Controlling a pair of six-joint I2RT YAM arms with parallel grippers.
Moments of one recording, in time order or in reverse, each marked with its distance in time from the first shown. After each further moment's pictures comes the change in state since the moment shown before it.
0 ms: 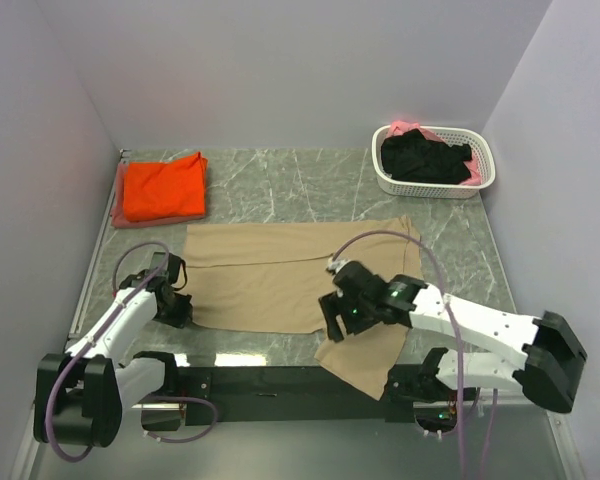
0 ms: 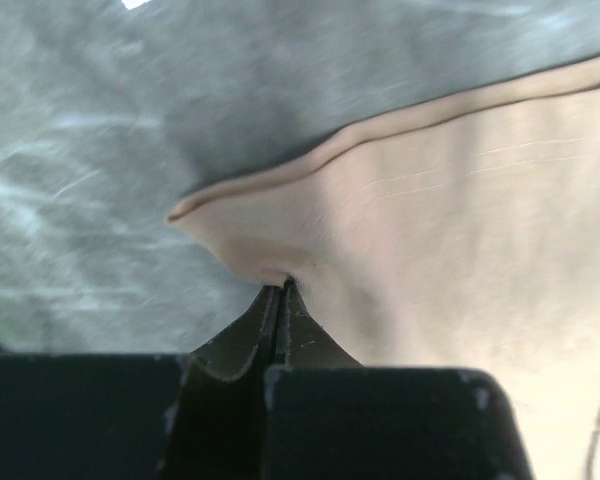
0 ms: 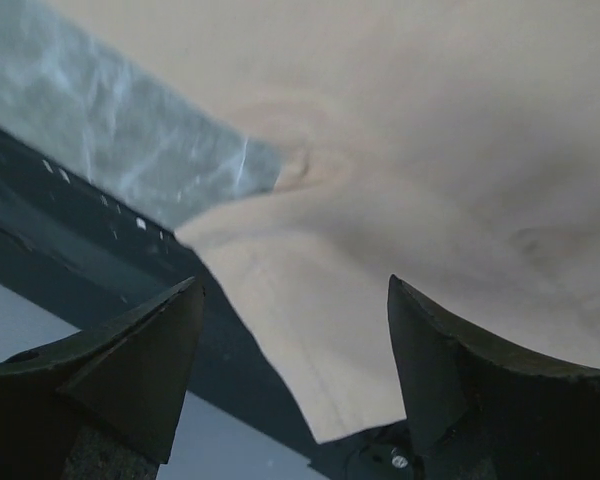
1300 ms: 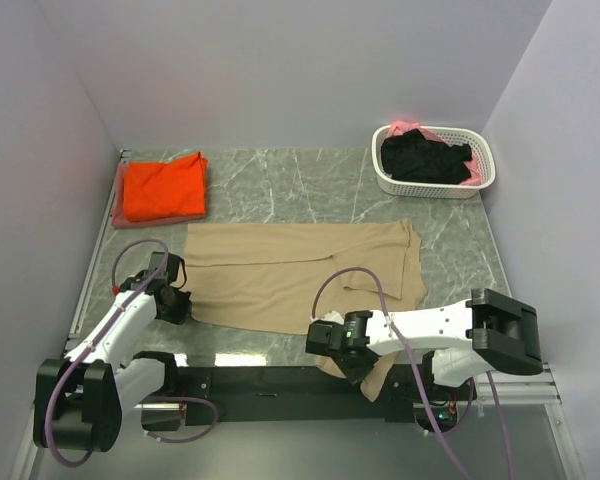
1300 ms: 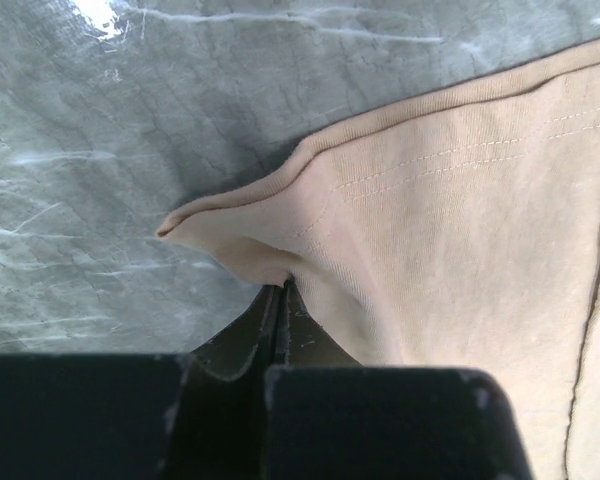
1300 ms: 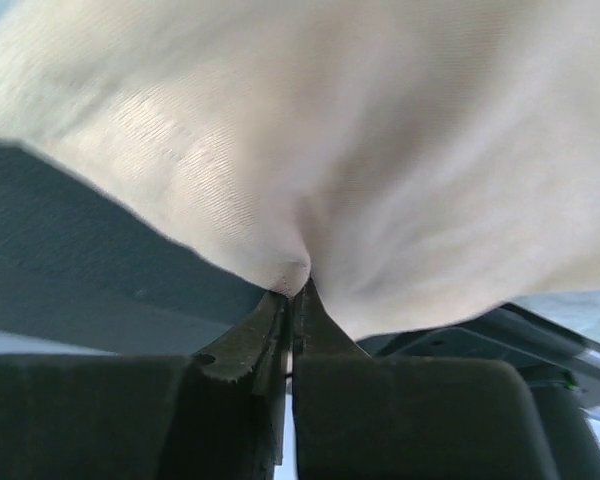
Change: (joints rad) left arm 0.000 -0.034 -0.019 0.087 -0.033 0.027; right arm 0.450 0.311 -0.014 -0.193 0.092 0.220
